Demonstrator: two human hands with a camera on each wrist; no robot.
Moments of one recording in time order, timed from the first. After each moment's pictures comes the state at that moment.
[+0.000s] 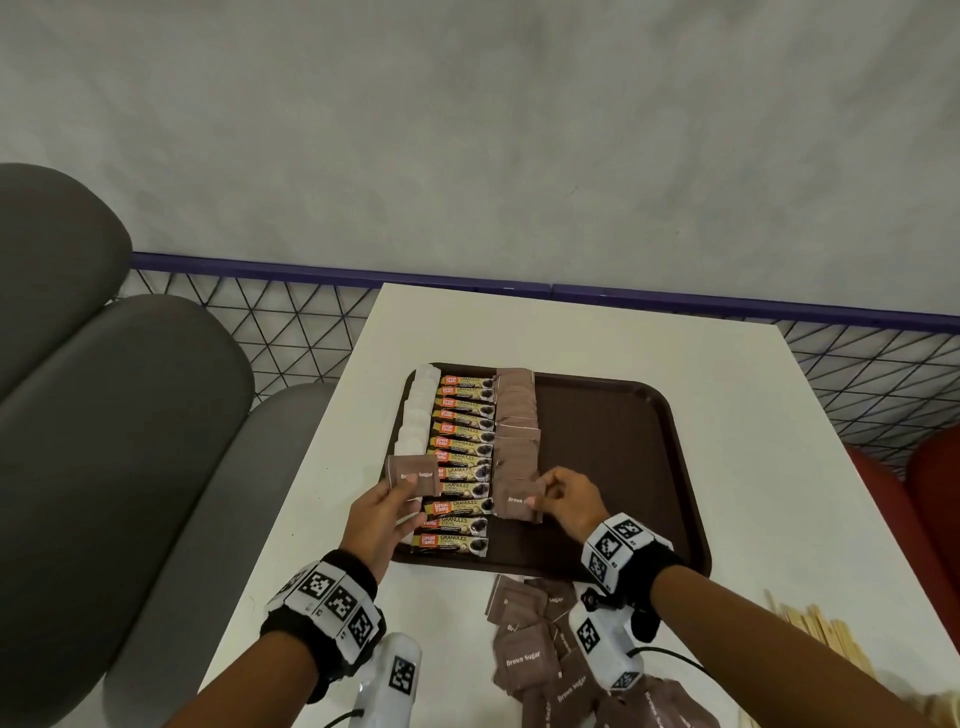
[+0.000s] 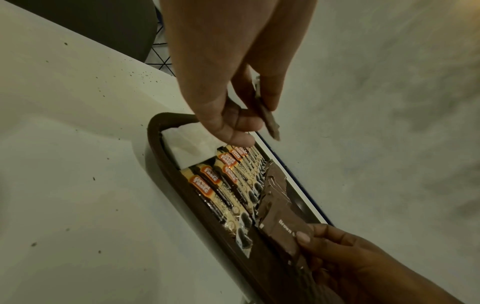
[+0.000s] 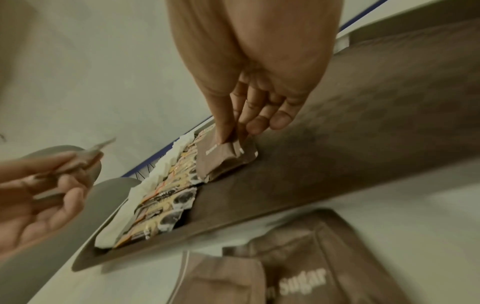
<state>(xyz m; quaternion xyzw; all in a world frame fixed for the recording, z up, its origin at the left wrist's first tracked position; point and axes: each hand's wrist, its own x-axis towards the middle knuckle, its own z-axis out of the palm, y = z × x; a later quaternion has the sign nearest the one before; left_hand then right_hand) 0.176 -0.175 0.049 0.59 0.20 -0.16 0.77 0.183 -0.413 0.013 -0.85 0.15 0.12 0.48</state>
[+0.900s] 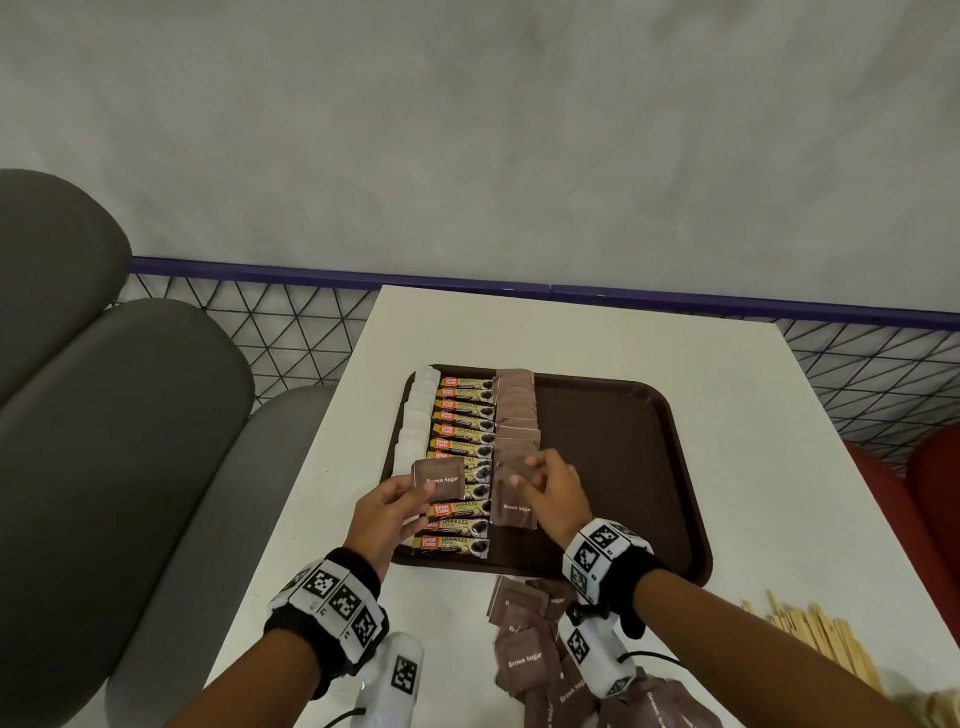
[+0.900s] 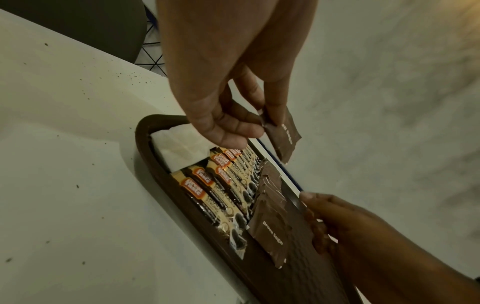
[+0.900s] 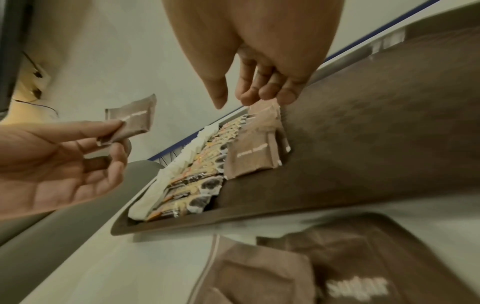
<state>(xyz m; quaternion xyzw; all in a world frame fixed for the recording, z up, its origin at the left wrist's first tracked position) 0.178 -0.175 0.049 0.64 0.17 -0.17 0.73 0.185 -0.387 0.018 -0.88 0.12 0.03 0.46</state>
